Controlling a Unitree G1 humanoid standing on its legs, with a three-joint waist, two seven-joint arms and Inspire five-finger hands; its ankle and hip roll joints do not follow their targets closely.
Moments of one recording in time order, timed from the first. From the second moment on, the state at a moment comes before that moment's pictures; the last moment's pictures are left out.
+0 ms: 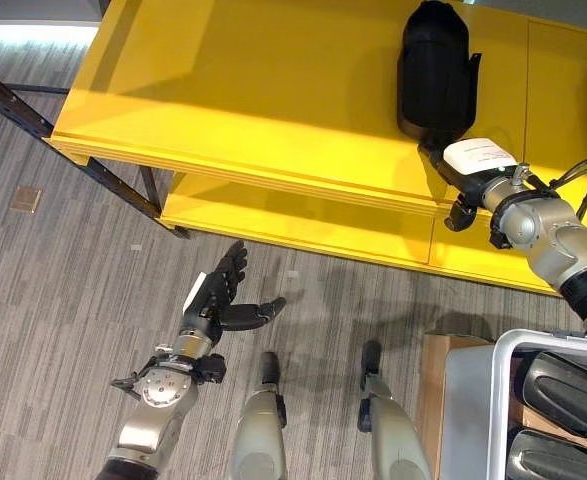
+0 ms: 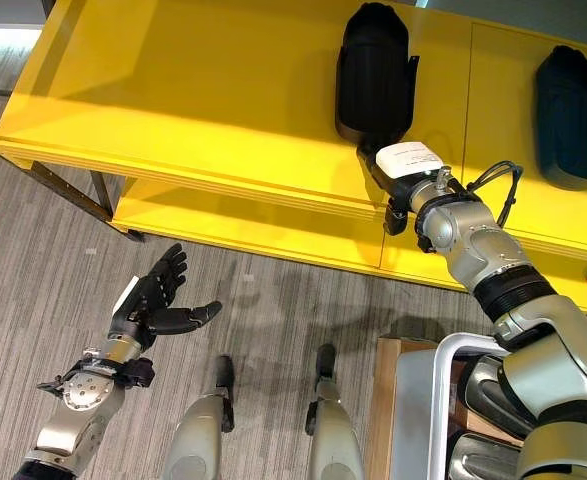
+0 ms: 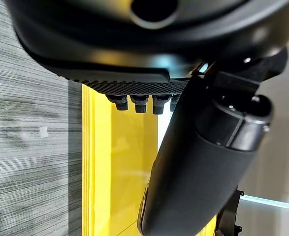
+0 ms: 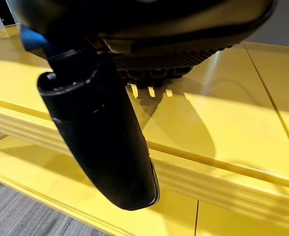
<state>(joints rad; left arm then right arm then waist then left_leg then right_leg) 0.02 0.50 -0.15 0.04 -0.43 -0.13 0.01 -1.04 -0.89 0.74 0.64 -0.47 -0.03 0.06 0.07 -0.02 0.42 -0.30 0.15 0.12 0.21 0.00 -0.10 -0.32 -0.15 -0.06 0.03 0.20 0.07</state>
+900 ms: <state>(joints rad) 0.01 0.50 -0.15 0.04 -0.46 -0.13 0.03 -0.98 -0.90 0.71 0.48 -0.47 -0.03 0.06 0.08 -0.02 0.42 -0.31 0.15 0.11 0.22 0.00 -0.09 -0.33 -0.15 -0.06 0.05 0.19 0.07</state>
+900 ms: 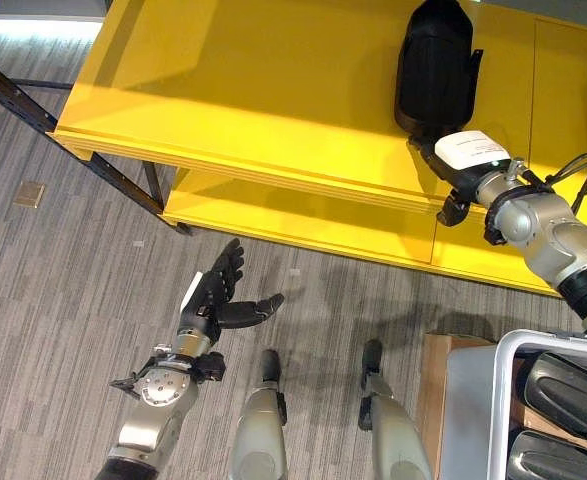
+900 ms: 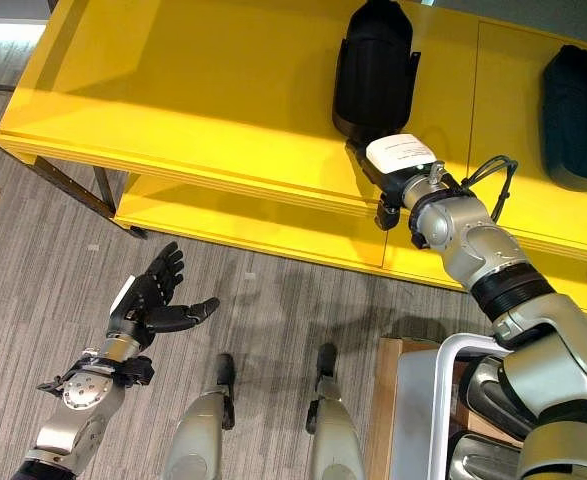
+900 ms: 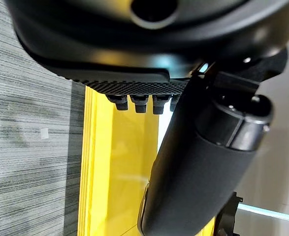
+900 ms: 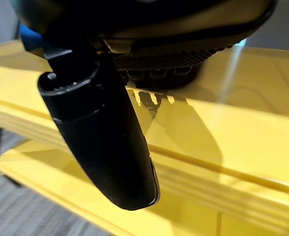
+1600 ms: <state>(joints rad) 0.01 0.49 -0.12 0.04 -0.44 -0.13 0.05 -0.53 -0.90 0.39 0.15 -0.39 -0.07 0.07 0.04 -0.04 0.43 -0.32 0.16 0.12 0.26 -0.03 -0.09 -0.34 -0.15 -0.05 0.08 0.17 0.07</state>
